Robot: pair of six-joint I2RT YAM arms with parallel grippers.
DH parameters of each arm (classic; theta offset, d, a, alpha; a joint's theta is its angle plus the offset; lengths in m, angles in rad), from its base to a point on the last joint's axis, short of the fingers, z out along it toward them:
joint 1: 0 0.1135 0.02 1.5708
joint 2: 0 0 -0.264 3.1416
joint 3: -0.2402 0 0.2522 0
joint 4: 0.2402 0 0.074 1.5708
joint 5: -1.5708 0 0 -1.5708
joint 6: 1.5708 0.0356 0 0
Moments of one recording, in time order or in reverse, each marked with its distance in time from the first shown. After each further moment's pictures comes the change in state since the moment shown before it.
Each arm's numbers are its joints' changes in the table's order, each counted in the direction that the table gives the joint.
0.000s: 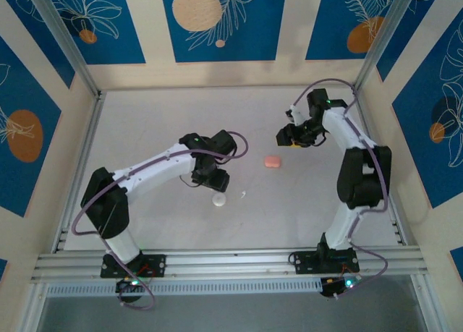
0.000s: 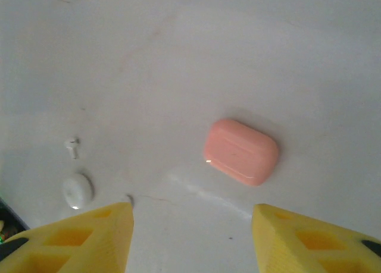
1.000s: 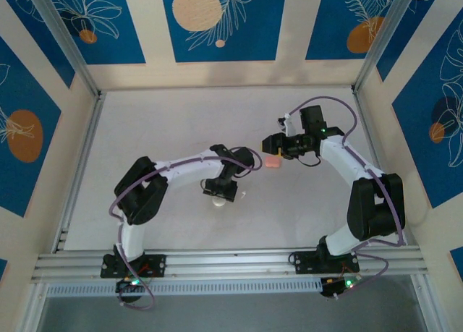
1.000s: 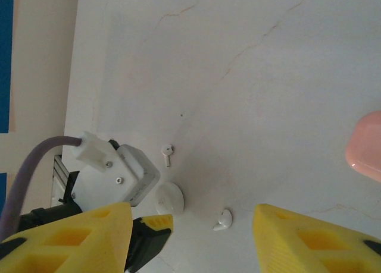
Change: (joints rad) left arm -0.080 -0.256 -0.038 -0.033 0.062 -0.151; right arm 0.110 0.214 0.327 -0.373 0.185 0.324
